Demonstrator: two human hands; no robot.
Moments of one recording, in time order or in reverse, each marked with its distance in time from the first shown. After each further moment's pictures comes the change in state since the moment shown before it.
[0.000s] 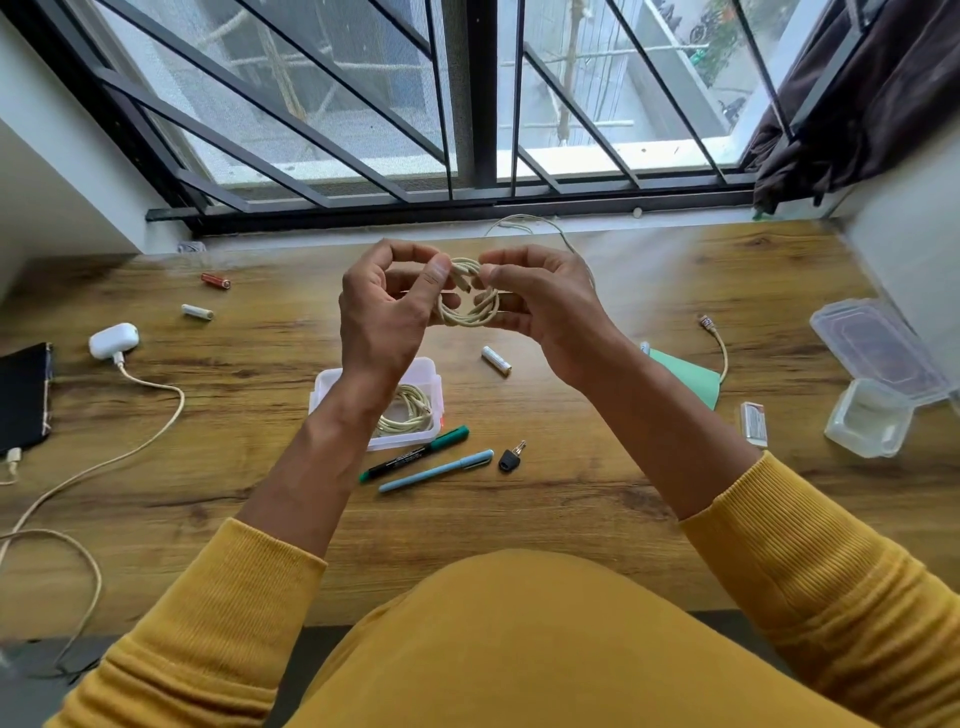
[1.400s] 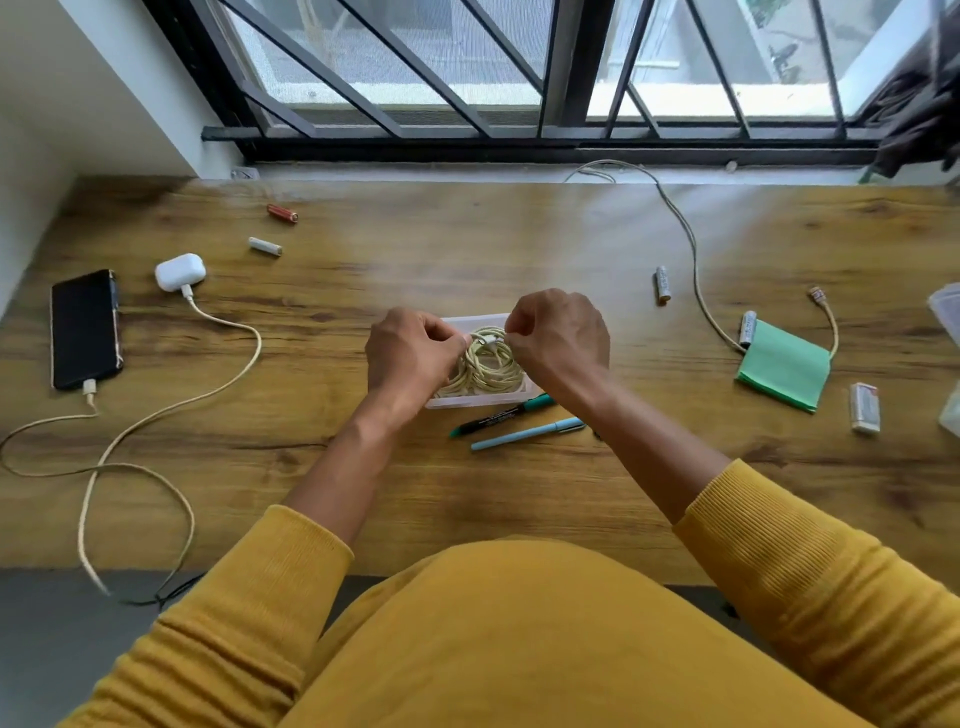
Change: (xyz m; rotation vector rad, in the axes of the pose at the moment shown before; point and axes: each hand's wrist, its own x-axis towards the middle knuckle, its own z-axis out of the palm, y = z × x) left_hand -0.017 -0.090 -0.098 0.604 -0.057 -0.328; right_hand 0.008 0.099 0.103 -1.158 0.180 -0.091
